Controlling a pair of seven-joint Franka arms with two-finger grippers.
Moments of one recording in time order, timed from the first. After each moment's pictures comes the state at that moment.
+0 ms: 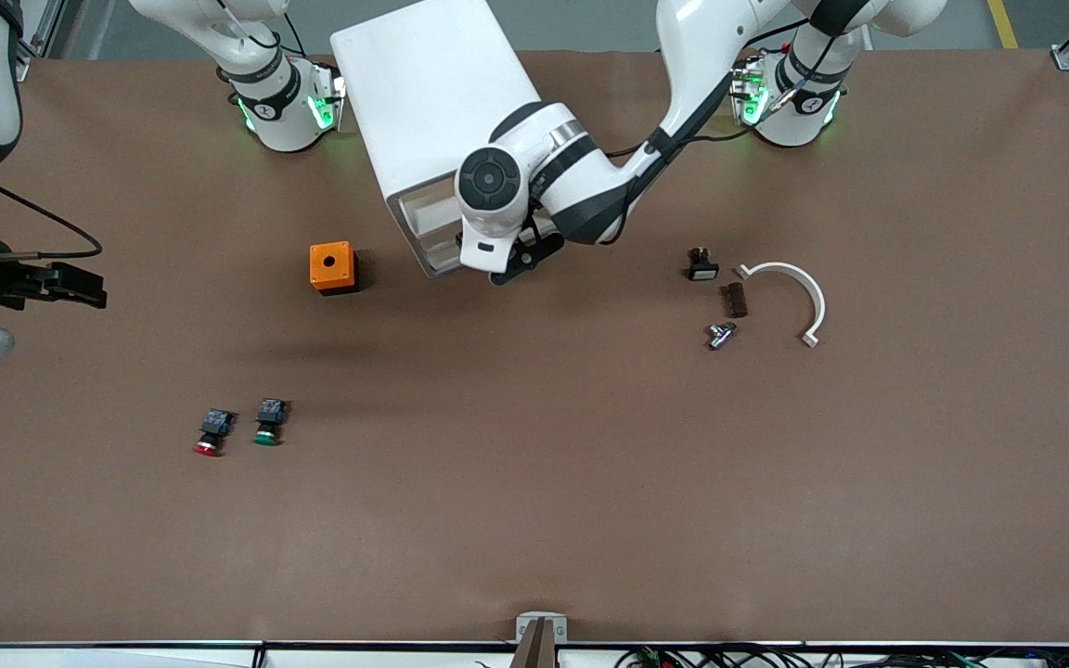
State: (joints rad) left arm -0.73 0.69 -0.31 -1.38 -0.14 1.87 -1.49; right arm 0.01 0.20 -0.04 -1.44 -0.06 1.50 -0.06
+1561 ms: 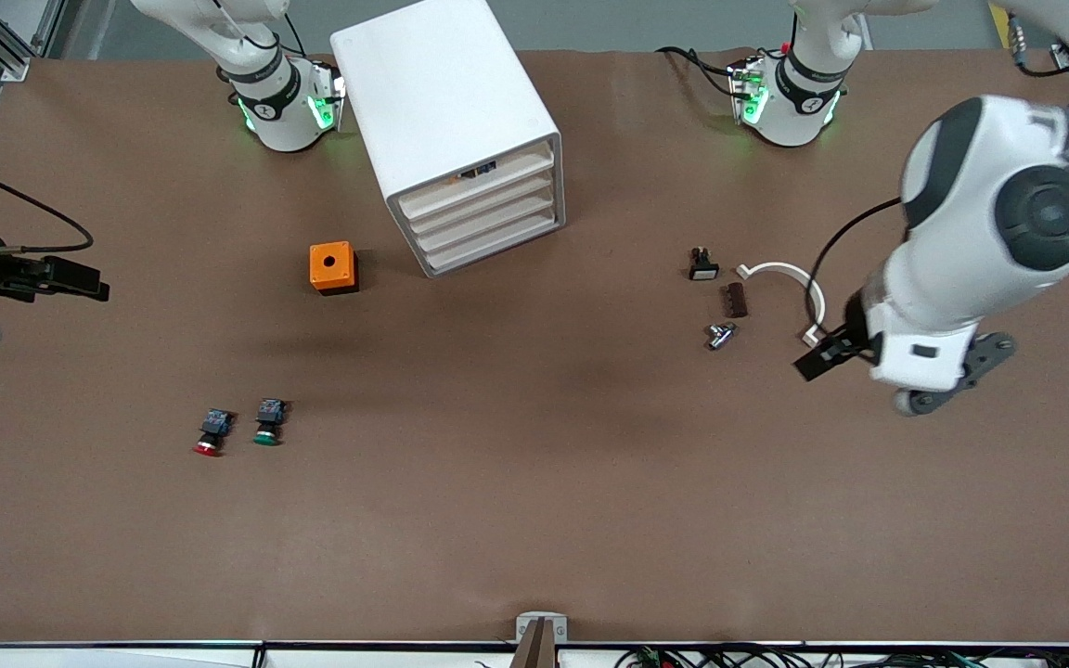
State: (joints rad) left arm -0.02 0.32 -0.26 -1.37 0.12 1.62 -0.79; right arm -0.04 0.13 -0.03 -1.53 0.03 1.54 -0.07
